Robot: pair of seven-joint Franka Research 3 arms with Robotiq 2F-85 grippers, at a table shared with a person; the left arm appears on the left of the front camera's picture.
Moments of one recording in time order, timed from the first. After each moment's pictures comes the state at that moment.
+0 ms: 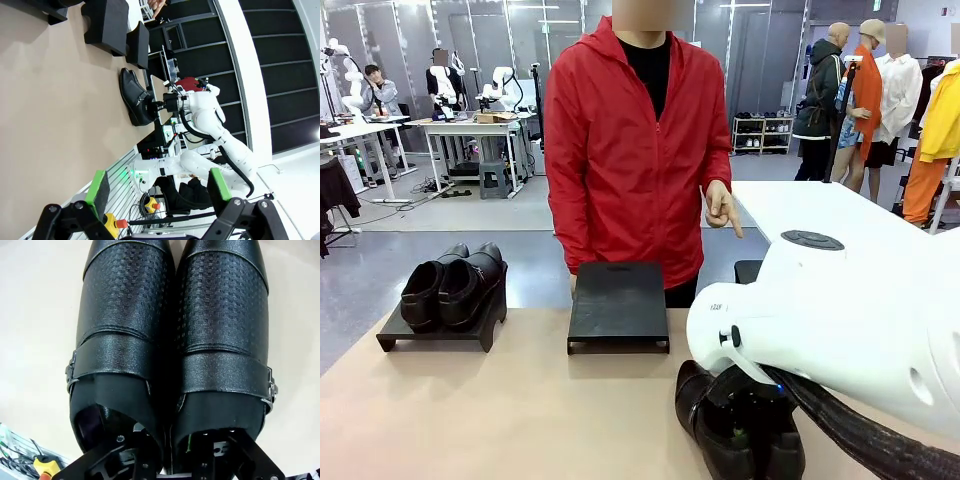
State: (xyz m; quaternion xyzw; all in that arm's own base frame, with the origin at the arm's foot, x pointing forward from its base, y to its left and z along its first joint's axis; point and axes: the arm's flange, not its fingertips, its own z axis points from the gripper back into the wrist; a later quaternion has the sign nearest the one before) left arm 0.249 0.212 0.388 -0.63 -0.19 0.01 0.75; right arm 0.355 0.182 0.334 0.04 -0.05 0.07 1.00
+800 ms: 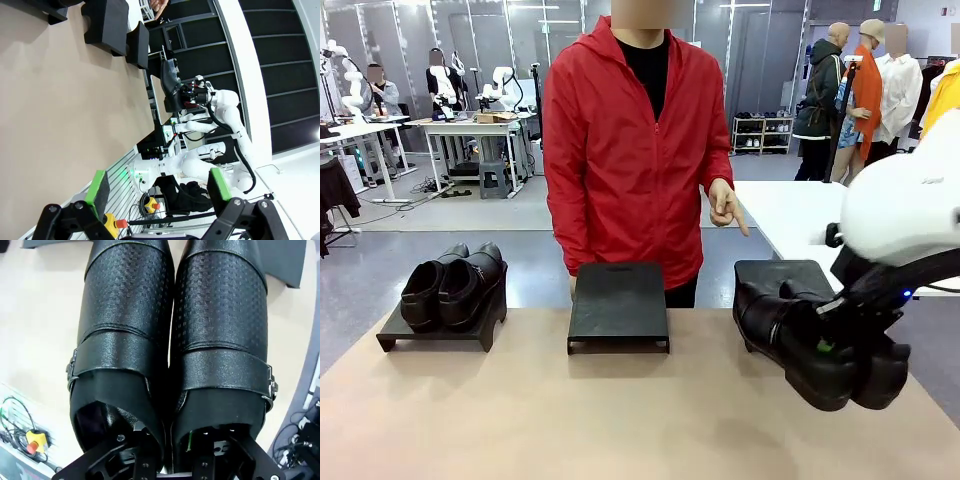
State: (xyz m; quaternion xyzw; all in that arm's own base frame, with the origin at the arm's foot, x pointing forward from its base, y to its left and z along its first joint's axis) left arm 0.249 0.212 0.388 -0.63 -0.19 0.01 0.75; right arm 0.359 0.053 0.477 0.08 -0.13 0.11 0.98
